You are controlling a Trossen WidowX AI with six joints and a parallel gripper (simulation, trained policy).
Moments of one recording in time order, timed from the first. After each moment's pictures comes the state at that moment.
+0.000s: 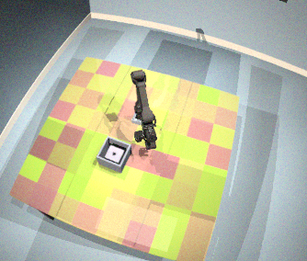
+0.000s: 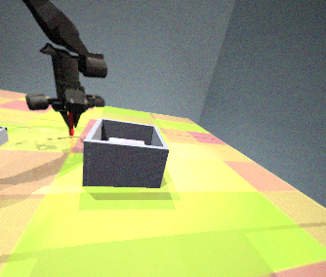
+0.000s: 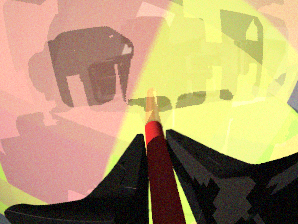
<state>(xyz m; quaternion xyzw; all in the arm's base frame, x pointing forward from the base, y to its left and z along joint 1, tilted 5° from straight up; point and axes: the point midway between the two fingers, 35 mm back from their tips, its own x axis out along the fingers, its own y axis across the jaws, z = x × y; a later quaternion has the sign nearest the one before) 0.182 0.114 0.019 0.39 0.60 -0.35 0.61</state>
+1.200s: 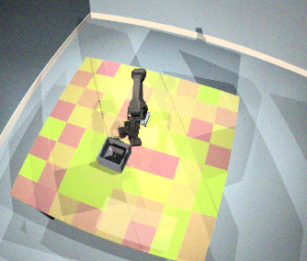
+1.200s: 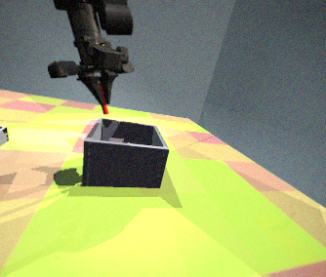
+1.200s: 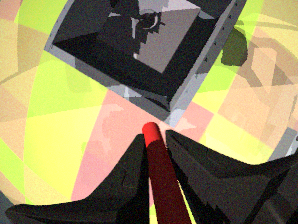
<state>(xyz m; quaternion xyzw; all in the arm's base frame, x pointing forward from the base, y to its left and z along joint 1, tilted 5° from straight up) 0.270 0.037 0.130 0.35 0.50 -0.32 0.73</state>
